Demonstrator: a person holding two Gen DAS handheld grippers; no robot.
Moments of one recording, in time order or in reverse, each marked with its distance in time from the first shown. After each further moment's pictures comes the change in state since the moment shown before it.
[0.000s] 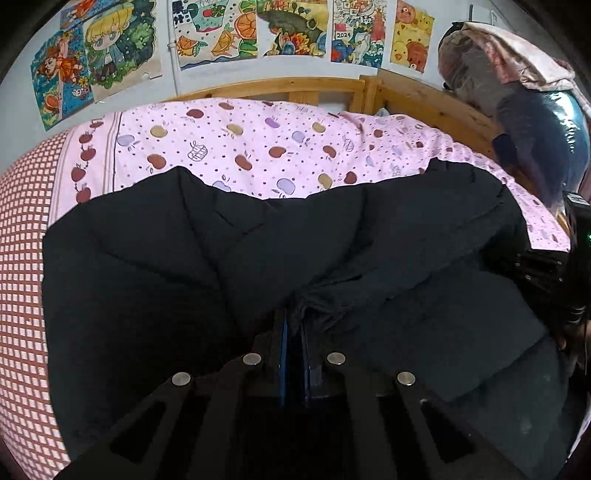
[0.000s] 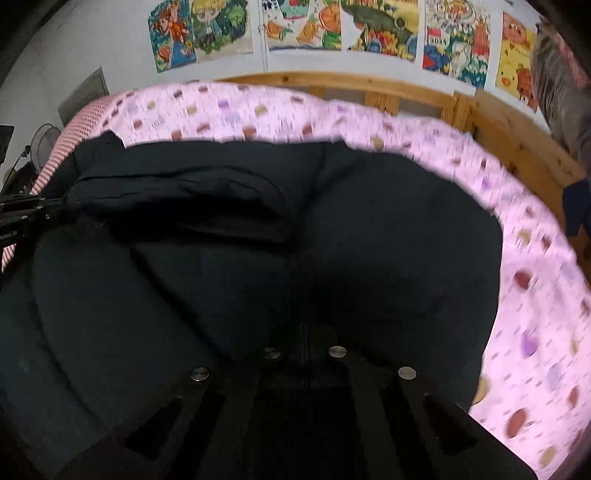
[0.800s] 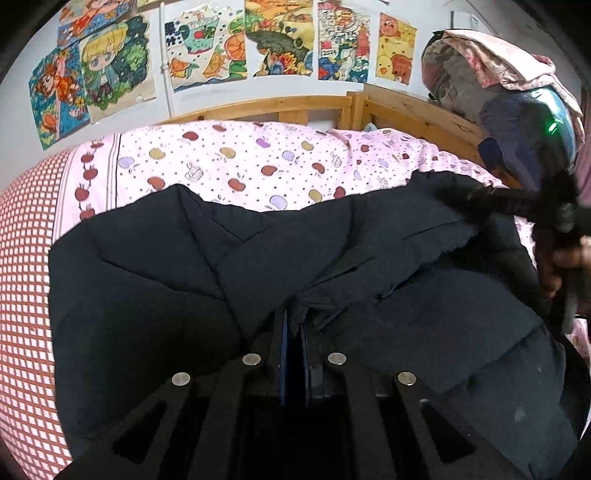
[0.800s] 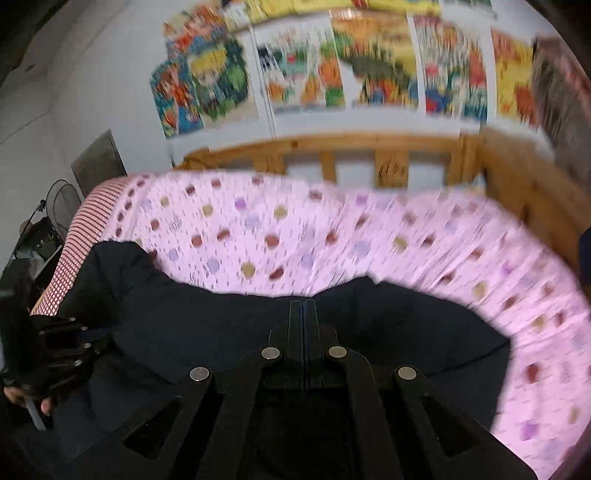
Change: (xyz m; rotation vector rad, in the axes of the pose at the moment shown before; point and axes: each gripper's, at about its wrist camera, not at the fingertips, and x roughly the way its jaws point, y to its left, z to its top) left arm -0.023 -0.008 -0.005 0.048 -0.084 -0.023; right arm -0.017 0.013 0.083 0.096 -0.168 0.105
